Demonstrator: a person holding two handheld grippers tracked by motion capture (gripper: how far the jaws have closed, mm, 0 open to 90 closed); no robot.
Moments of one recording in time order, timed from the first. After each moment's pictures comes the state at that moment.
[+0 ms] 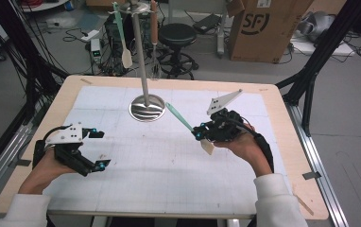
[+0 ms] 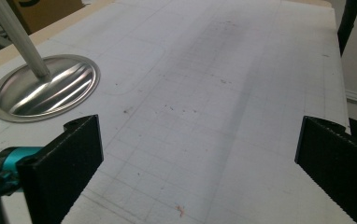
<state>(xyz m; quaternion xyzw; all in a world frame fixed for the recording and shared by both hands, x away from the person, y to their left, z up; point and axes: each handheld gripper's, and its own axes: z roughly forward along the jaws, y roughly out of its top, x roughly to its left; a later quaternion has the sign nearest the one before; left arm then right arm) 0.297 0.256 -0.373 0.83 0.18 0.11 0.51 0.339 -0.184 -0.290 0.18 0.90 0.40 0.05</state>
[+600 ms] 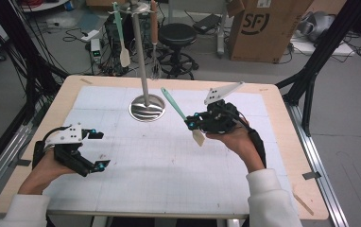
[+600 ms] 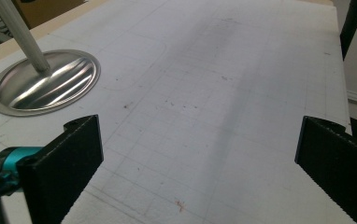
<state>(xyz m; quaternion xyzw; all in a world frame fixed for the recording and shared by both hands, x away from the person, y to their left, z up) 0.297 0.258 -0.375 0.83 0.18 0.11 0.51 0.345 -0.170 -0.274 0.18 0.87 0.45 0.06</state>
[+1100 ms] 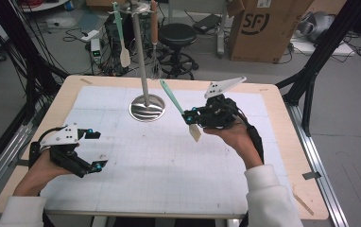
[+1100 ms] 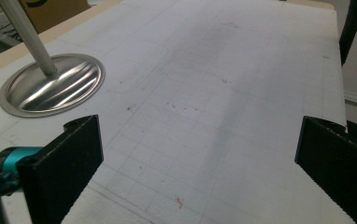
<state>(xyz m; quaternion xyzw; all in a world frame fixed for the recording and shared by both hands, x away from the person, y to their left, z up) 0.289 0.264 -0.366 0.83 0.18 0.11 0.52 0.351 -0.167 -0.265 0.18 0.86 0.48 0.06</state>
